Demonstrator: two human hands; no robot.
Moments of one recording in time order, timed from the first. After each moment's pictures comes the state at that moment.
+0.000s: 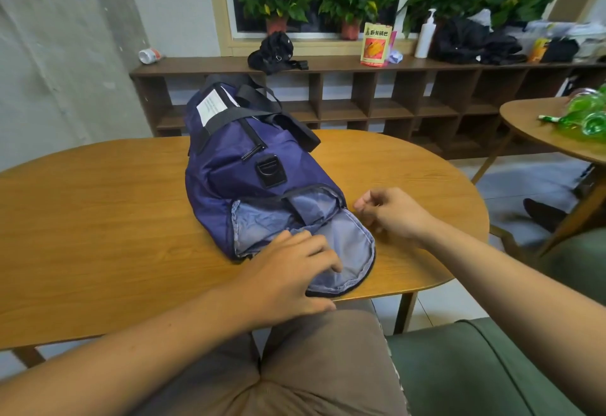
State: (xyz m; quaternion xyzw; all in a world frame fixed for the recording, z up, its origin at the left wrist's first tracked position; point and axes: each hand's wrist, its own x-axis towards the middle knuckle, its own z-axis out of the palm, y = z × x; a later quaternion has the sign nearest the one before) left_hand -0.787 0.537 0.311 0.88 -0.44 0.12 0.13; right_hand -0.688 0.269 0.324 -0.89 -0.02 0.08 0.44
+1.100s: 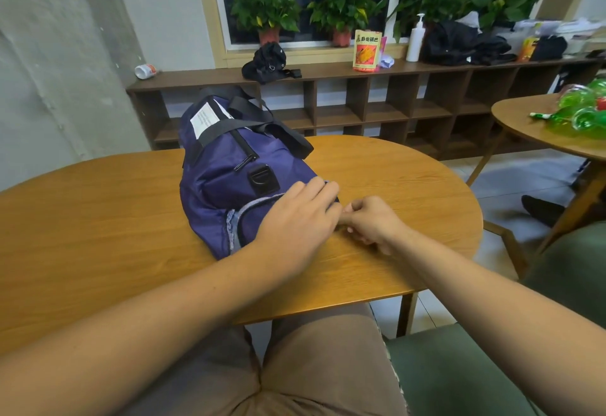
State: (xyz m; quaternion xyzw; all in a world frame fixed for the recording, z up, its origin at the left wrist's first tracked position) left_hand -0.743 0.495 0.352 0.85 -0.39 0.34 -0.12; right_hand -0.694 0.306 0.313 -0.83 0.05 0.08 0.55
